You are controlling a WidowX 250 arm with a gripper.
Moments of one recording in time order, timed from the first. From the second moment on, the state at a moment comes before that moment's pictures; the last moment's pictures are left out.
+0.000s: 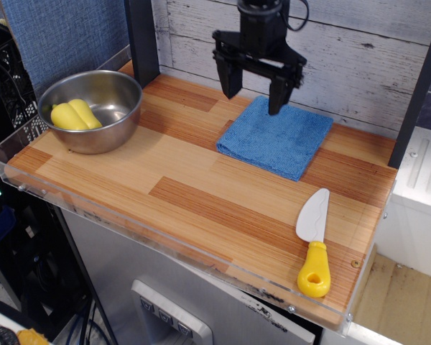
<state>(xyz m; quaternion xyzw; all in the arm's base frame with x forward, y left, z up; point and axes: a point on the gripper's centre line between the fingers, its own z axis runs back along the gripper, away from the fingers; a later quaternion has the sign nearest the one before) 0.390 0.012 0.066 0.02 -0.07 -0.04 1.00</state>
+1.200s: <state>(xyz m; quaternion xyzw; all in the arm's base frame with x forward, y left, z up) 0.396 -0.001 0.009 0.02 -0.03 -0.05 1.00</state>
